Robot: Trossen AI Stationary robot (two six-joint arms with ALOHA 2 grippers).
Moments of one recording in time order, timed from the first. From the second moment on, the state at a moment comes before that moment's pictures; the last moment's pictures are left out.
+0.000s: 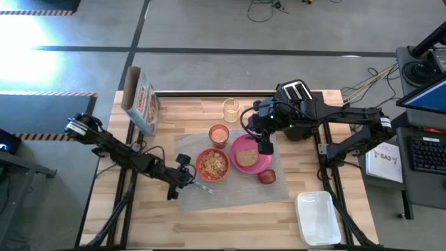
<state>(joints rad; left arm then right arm) -0.41 1.41 0.37 0.22 -0.25 0.06 -0.09 1.42 1.45 -0.80 -0.05 -0.20</state>
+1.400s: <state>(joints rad) -0.39 1.44 0.64 -0.39 -0.04 0.68 -0.09 1.42 1.45 -0.80 -0.05 -0.20</state>
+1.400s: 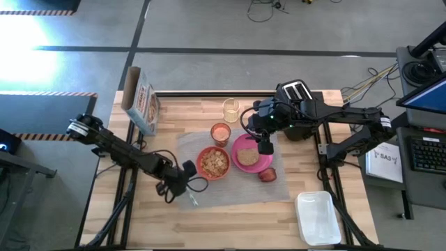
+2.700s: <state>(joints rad) 0.00 1.44 0.71 -0.50 0.04 1.52 -0.09 1.42 1.45 -0.80 -0.05 -0.20</state>
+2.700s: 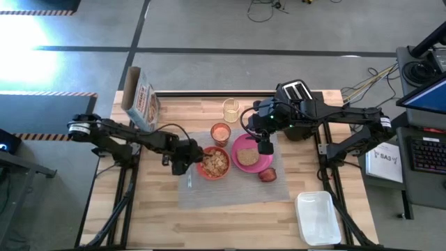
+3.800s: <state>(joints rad) 0.00 1.03 0.63 -0.29 0.18 0.57 -0.09 1.42 1.45 -0.80 -0.05 -0.20</state>
